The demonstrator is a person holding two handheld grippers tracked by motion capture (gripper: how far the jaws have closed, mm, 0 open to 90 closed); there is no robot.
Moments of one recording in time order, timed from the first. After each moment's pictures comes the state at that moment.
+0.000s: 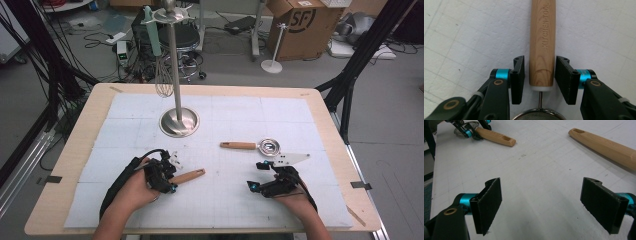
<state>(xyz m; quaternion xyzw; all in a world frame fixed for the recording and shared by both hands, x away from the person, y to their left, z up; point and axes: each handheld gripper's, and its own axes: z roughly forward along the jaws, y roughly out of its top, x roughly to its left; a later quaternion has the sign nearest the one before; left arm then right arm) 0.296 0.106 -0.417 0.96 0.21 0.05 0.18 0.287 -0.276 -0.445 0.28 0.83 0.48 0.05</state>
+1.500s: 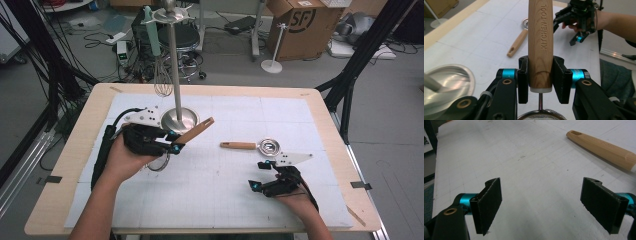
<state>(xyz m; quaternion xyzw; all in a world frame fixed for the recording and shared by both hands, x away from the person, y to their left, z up) 0.317 0.142 -0.297 0.85 0.16 0.05 0.49 0.286 -0.280 -0.443 0.28 0.83 0.49 0.05</state>
